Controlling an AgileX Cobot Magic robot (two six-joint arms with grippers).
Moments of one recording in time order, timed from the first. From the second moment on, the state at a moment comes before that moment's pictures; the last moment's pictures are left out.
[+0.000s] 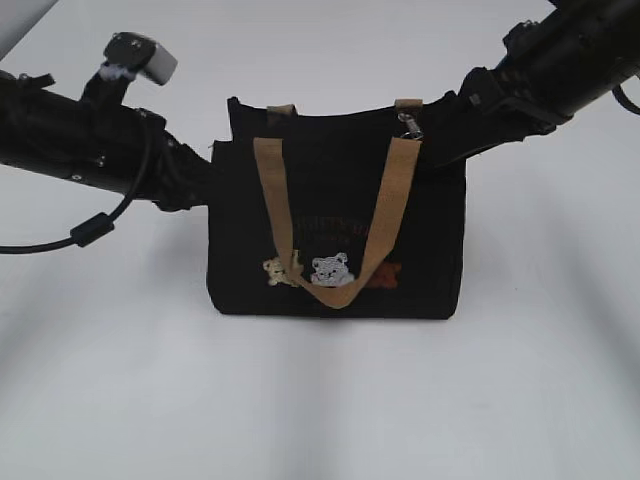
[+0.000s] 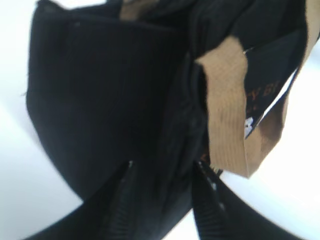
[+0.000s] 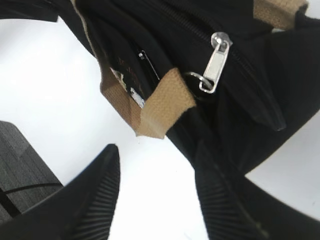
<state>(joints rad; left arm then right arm) -0.28 1.70 -0.97 -1.29 0.60 1.67 0.17 1.63 -1.24 0.71 0.96 -0.76</state>
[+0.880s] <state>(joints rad) -0.14 0.87 -0.70 -0.15 0.73 -0.01 0.17 1.02 -0.79 0.08 1.17 -0.10</state>
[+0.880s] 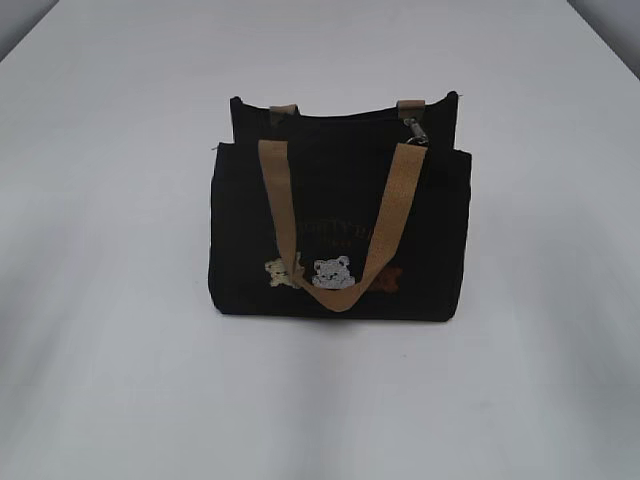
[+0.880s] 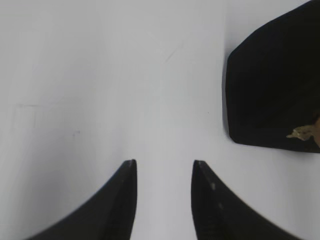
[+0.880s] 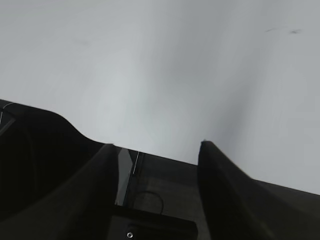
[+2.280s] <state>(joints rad) -0.14 -0.01 -0.53 -0.06 1.06 0.04 0.17 -0.01 -0.48 0.10 1.10 -0.15</state>
